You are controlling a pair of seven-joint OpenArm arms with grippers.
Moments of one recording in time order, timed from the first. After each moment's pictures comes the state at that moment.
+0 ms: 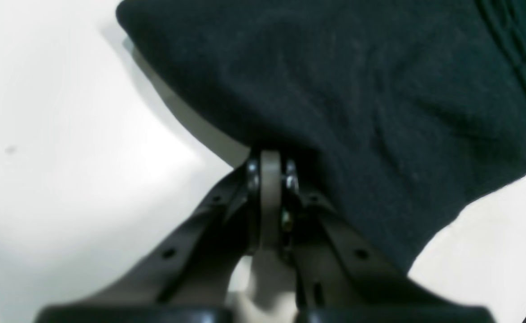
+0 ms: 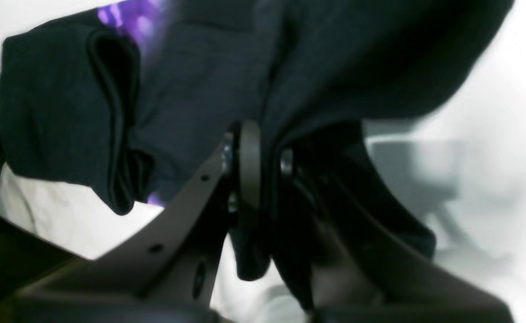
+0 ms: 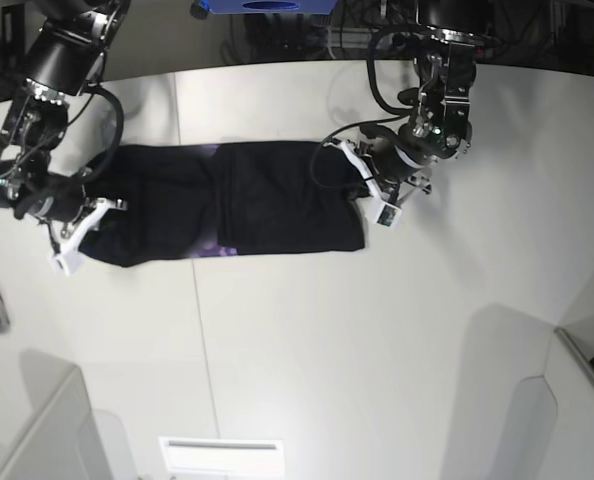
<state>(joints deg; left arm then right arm) 10.5 -6.0 2.0 89.6 -17.4 -24.6 38.9 4.1 12.7 26.1 88.9 40.1 25.1 -82.1</state>
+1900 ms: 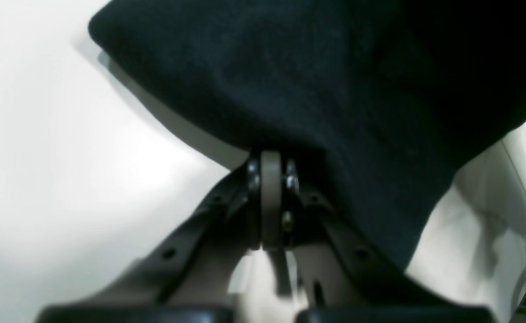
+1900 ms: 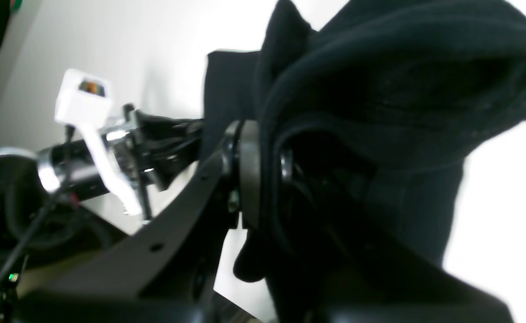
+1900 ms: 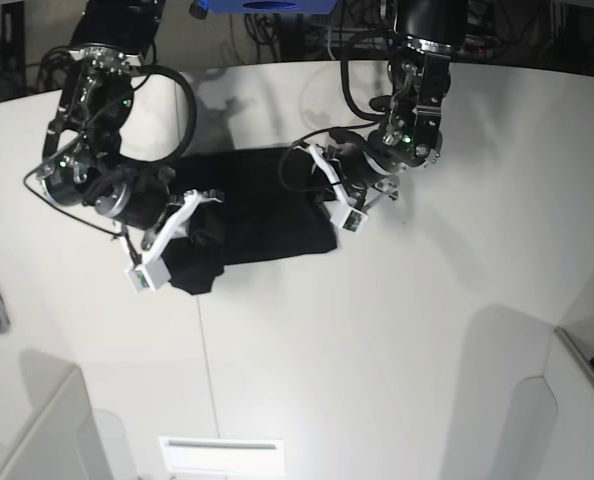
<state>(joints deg) 7.3 -2.1 6.3 85.1 -16.1 -24.7 37.8 -0.8 2.7 8.7 112.9 39.8 12.6 -80.2</state>
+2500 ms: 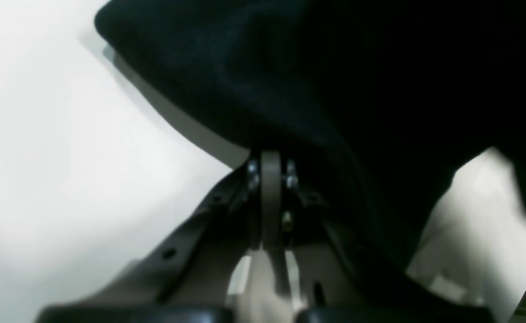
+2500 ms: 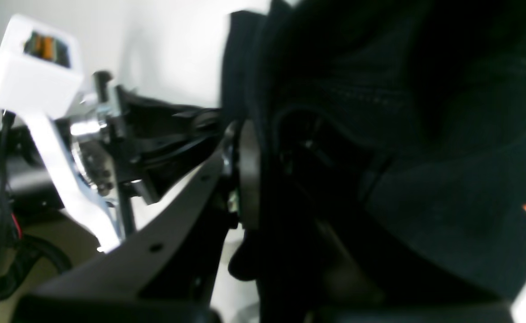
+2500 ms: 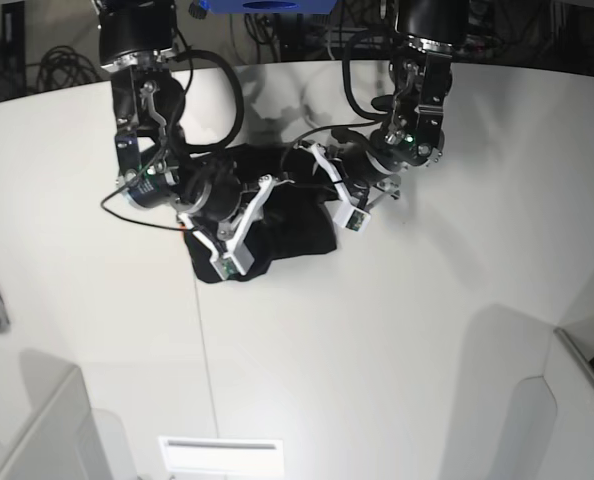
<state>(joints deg) 7.6 -2.2 5.7 85.2 -16.3 -24.7 37.8 -0.6 2.3 -10.4 103.0 27.3 8.9 -69.3</state>
